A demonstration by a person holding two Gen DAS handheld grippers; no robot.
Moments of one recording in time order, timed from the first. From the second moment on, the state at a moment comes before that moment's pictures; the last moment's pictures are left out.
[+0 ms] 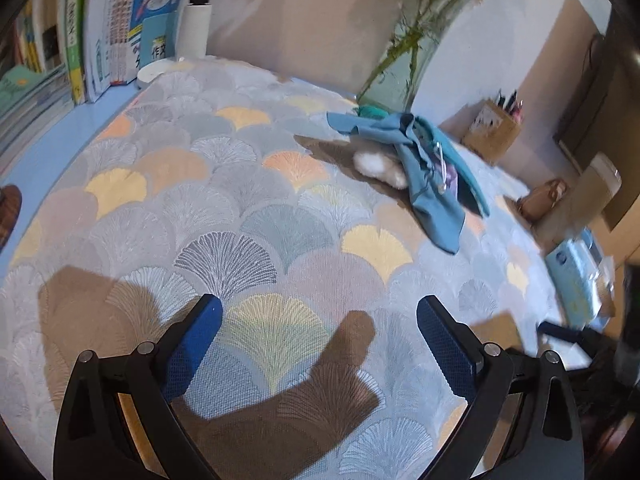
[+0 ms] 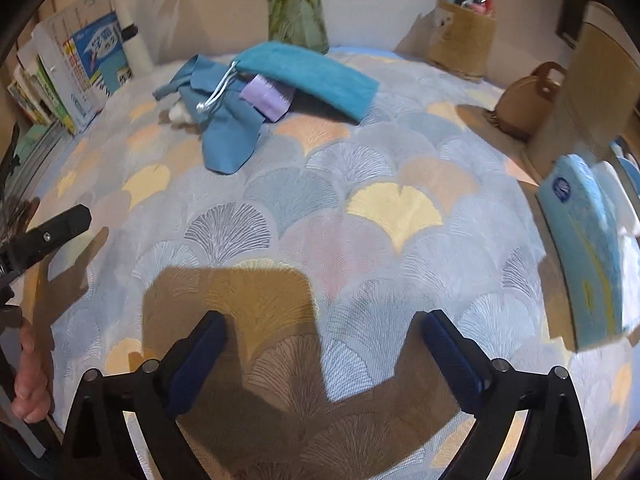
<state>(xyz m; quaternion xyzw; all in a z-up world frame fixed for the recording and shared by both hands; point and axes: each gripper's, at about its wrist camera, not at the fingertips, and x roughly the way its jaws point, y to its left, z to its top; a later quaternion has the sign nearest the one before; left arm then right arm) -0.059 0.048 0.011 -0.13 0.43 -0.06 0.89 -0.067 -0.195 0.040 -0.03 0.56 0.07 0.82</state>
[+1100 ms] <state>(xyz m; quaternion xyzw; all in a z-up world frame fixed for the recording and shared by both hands) 0.079 0.010 0.037 -0.13 0.36 -0.17 0.91 0.124 -0.218 0.031 0.02 0.49 0.19 0.85</state>
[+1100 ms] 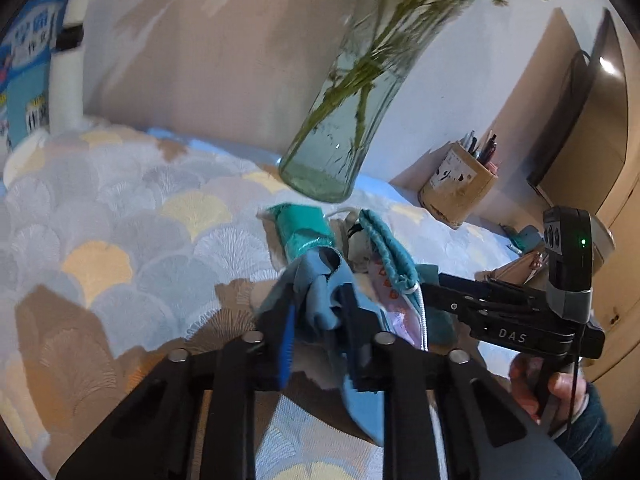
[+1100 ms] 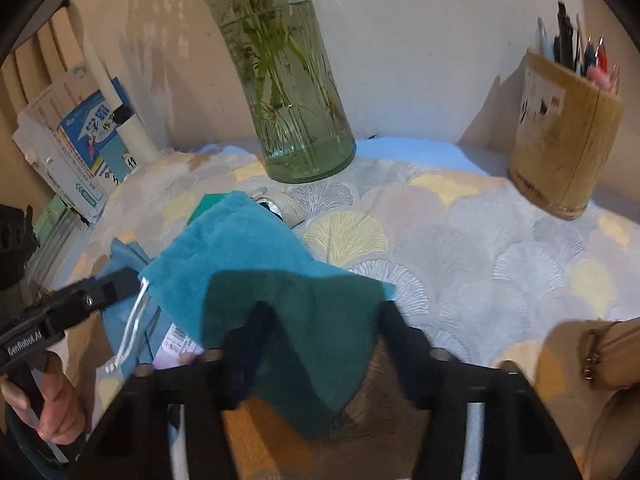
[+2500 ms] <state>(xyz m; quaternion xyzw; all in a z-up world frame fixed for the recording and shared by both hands) 0.021 0.036 0.040 -0.09 0.35 -0.15 0.92 0.044 -0.224 0.098 0.01 0.45 0.13 0.88</state>
